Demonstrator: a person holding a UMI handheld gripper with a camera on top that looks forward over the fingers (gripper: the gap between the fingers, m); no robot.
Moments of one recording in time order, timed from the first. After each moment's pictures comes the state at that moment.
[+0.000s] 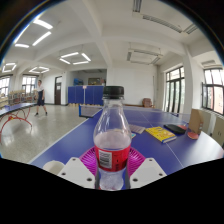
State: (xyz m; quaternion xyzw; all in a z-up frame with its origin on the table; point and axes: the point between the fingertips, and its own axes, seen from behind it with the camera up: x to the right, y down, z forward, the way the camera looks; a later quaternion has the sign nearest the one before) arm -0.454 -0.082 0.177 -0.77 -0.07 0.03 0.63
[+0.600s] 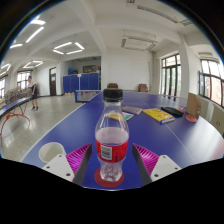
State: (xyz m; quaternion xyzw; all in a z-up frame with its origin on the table) arm -0.445 -0.108 0.106 -0.82 -0.04 0.02 0.57
